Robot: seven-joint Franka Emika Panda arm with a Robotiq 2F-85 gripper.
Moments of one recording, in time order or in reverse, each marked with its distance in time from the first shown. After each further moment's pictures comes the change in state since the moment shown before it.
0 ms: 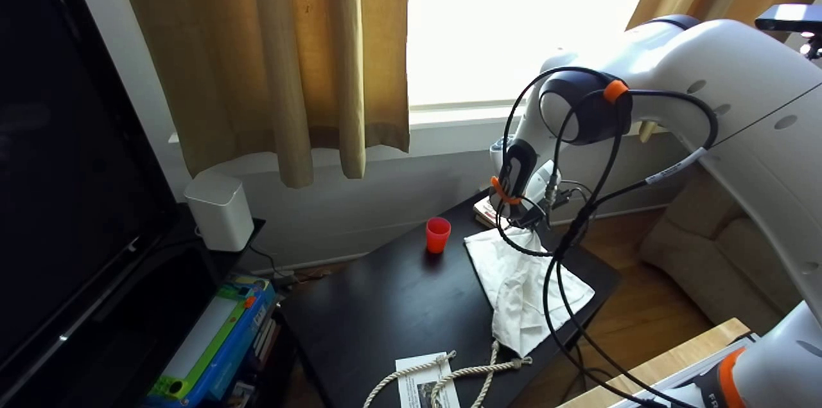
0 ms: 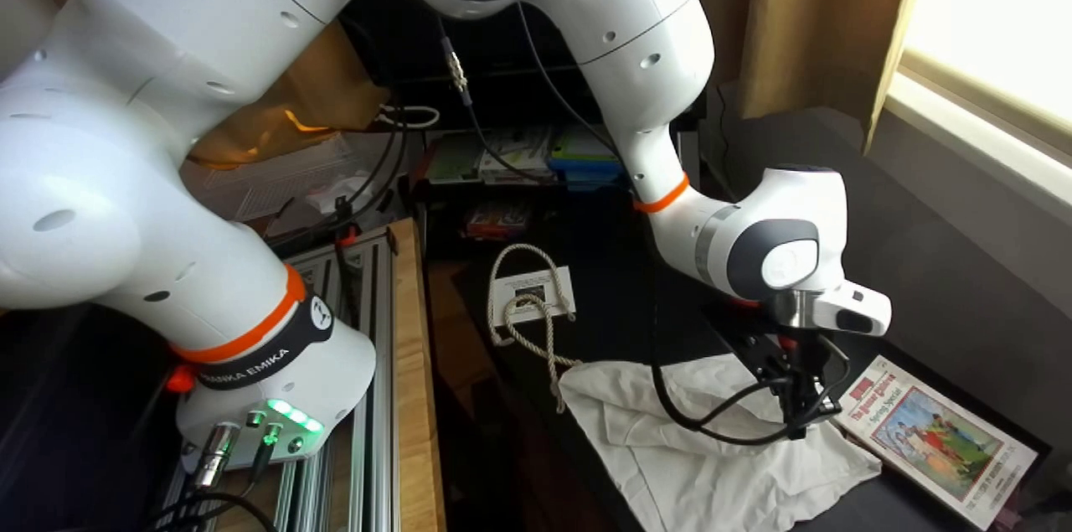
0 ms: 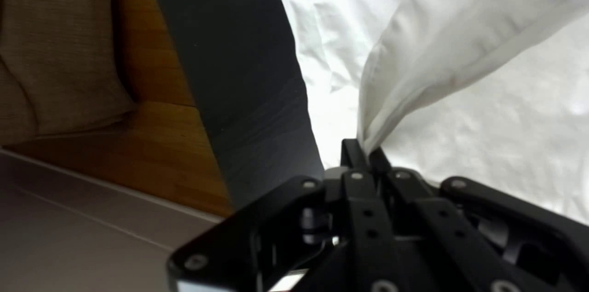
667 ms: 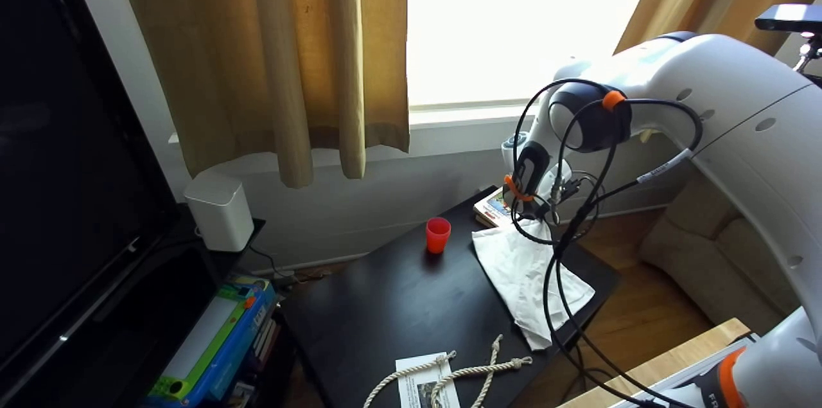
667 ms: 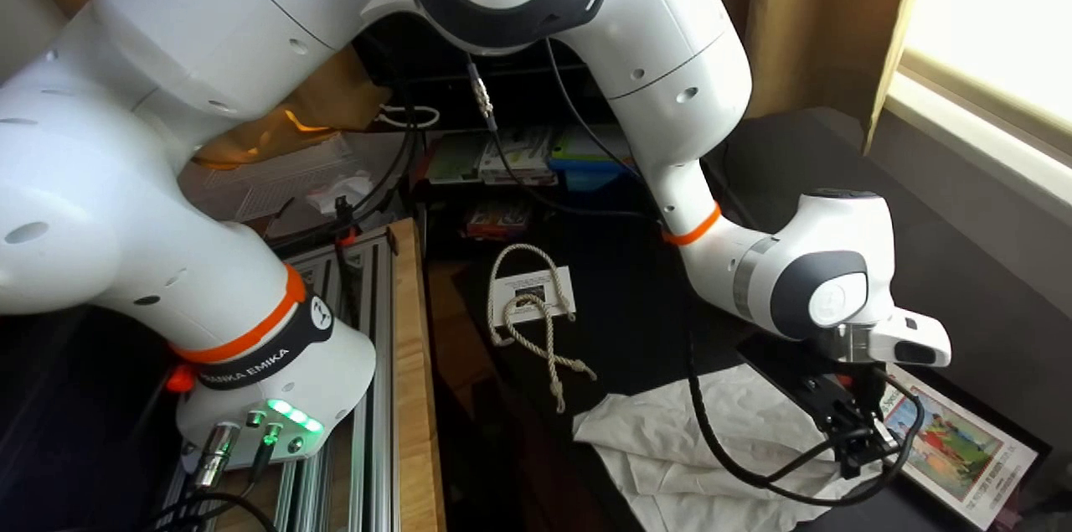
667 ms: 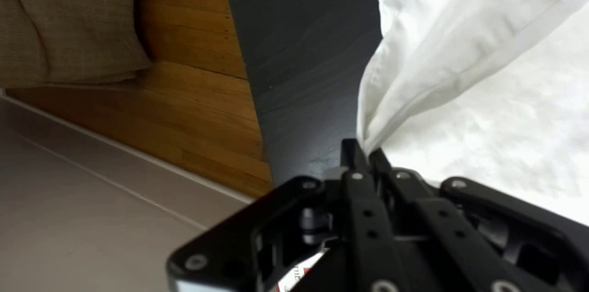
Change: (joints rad) arm -0.098 0.072 -0.010 0.130 -0.072 0.027 -0.110
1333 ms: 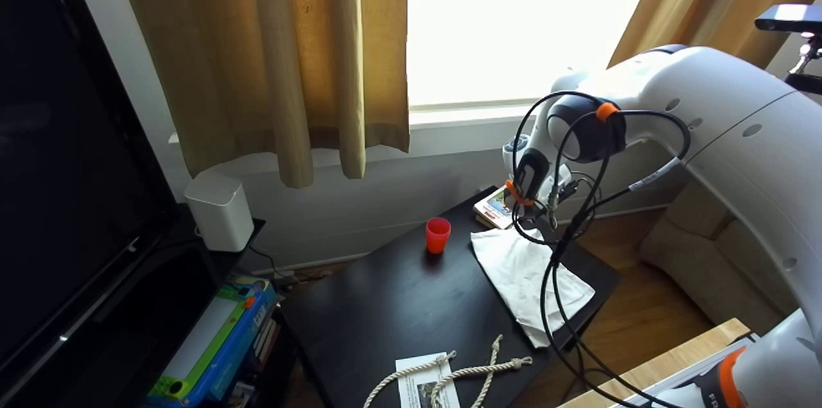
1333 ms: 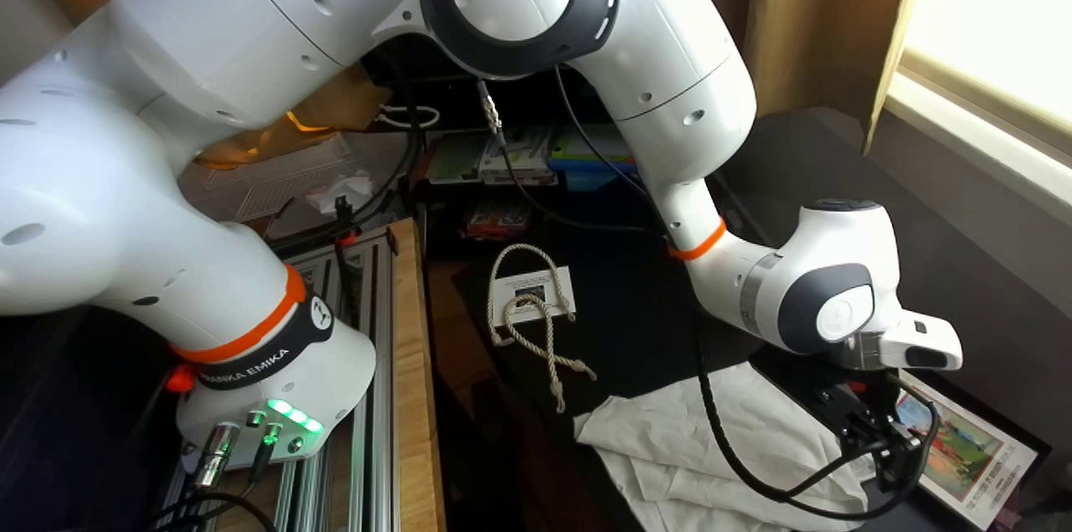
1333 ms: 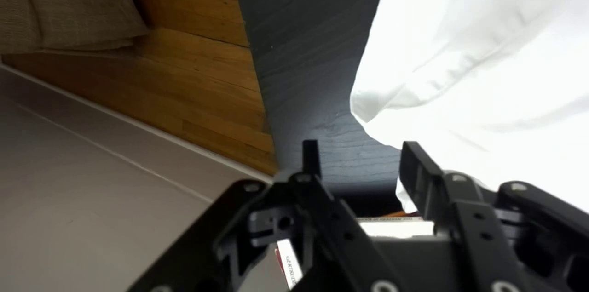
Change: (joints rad) arm -0.012 0.057 -0.012 0.062 -0.001 0.074 0.001
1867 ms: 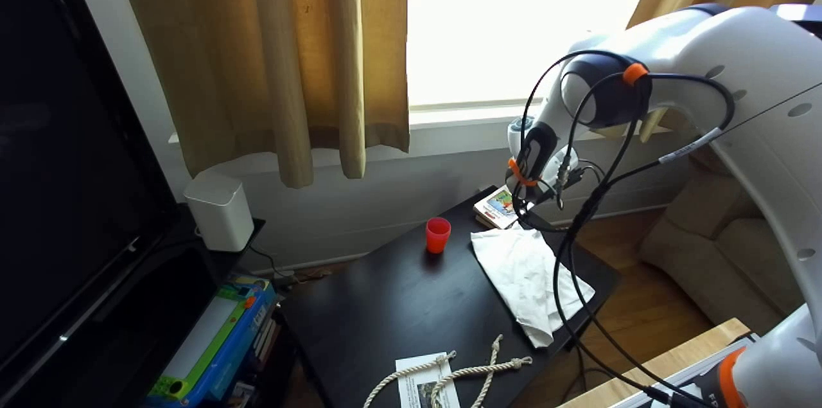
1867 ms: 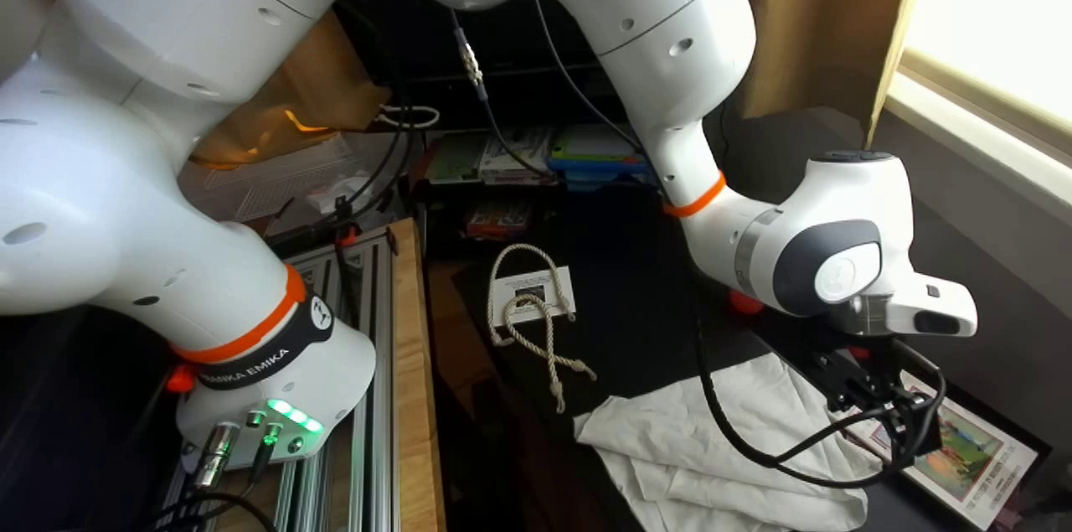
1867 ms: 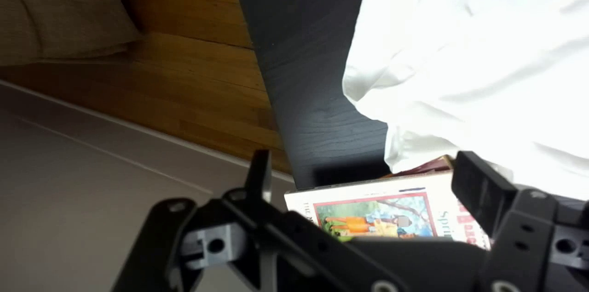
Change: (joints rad) arm 0.006 -0.191 0.025 -0.167 0.004 -0.002 -0.007
